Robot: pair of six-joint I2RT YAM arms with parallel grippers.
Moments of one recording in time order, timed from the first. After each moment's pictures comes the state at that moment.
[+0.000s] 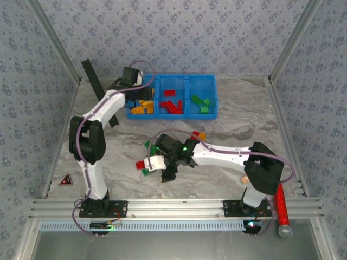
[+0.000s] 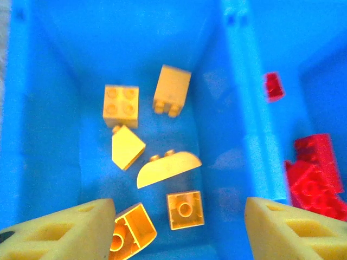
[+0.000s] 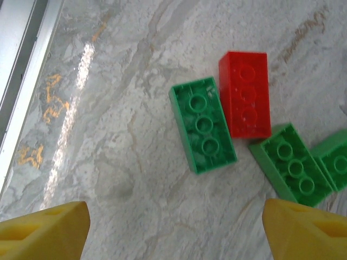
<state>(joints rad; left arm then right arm) -0.30 1.92 1.66 -0.53 0.02 -0.25 1.10 1.67 1.13 -0.50 -0.21 -0.74</state>
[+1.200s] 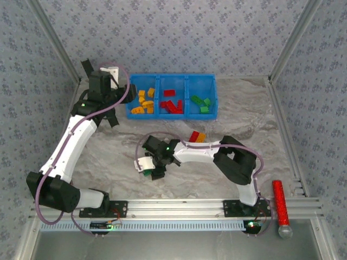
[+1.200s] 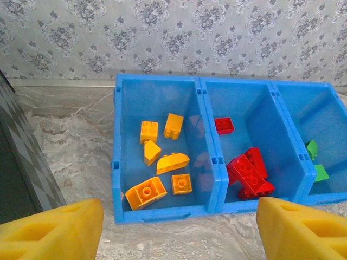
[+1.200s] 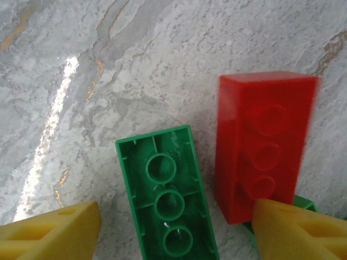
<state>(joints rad) -0.28 1.33 1.38 -0.56 -0.02 -0.24 1.10 1.95 1.28 -0.42 -0.20 -0.78</state>
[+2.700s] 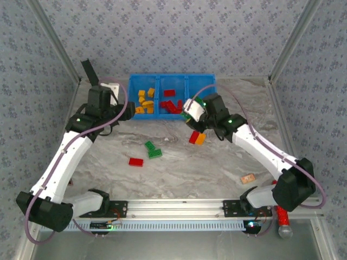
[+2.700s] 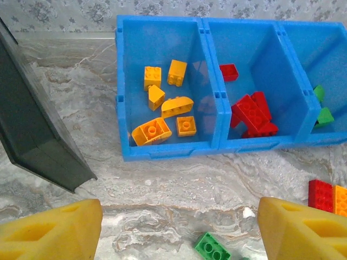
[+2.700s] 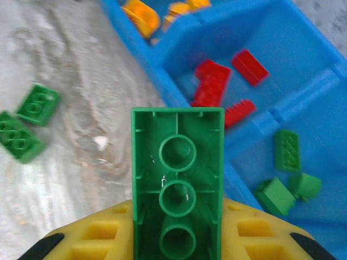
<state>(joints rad) -0.37 1.16 1.26 -0.74 -0.08 -0.23 0.55 1.38 1.16 -0.48 -0.12 -0.44</state>
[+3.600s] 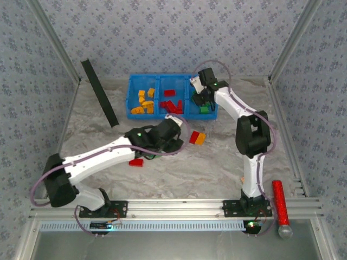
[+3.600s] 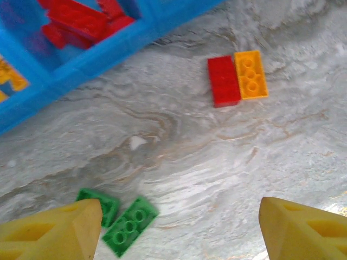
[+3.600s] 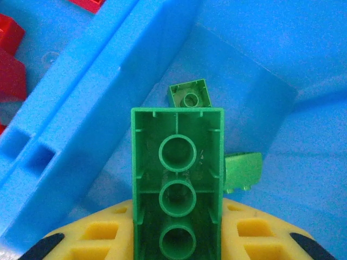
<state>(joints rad) -1.06 1.45 1.24 -0.72 -0.35 -0.34 0.34 2.11 1.82 -0.68 0.03 -0.25</state>
